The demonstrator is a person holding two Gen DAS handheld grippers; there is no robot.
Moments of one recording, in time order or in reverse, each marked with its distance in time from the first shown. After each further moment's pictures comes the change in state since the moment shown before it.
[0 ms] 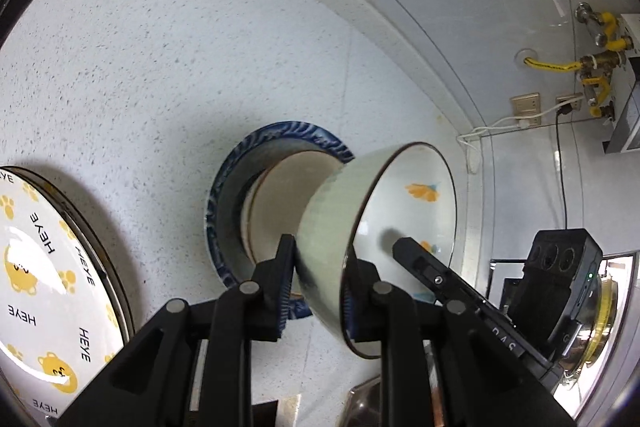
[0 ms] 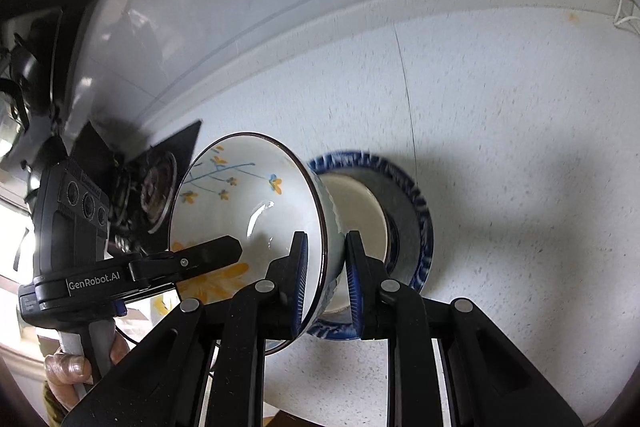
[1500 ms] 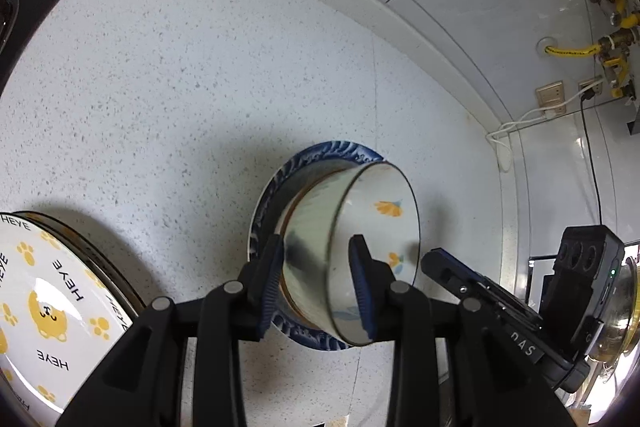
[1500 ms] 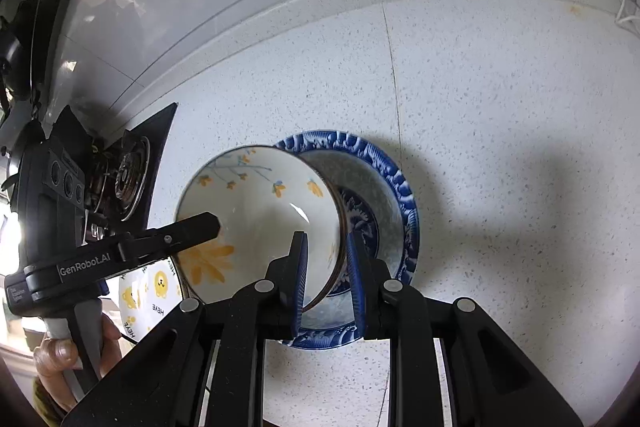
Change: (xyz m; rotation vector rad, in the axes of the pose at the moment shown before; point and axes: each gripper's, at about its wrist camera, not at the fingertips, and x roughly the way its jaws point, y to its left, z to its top) left arm 0.014 0.006 0.012 0.087 -0.044 0.095; right arm -0.001 -0.006 -0.001 -0.037 -0.010 -0.073
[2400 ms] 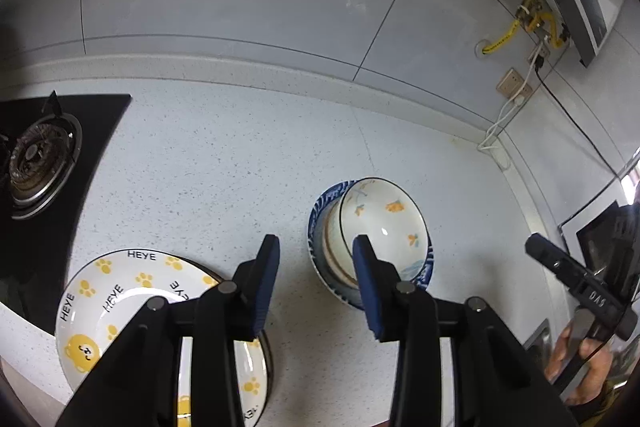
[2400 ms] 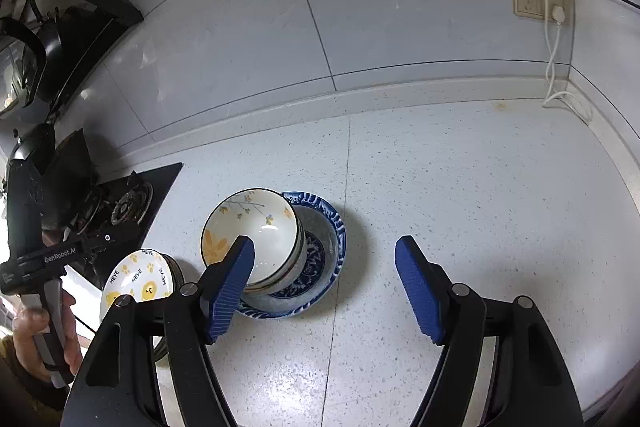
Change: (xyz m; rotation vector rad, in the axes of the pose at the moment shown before) left arm -0.114 -0.002 -0.075 0.307 -0.353 0.121; right arm -0.108 -0.004 -0.076 -0.083 -0.405 -0.096
